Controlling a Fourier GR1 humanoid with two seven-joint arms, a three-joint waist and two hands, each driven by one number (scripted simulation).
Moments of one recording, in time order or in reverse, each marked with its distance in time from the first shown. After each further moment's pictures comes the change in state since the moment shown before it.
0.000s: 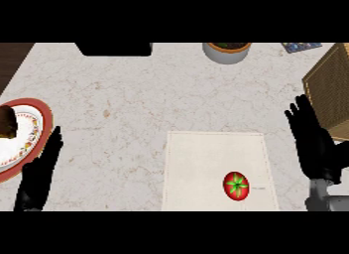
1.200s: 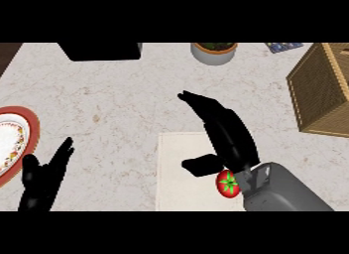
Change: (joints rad) left arm 0.031 -0.029 0.017 0.009 0.135 -0.148 0.143; right arm -0.432 -0.033 0.577 -0.065 0.786 0.079 0.387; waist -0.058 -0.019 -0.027
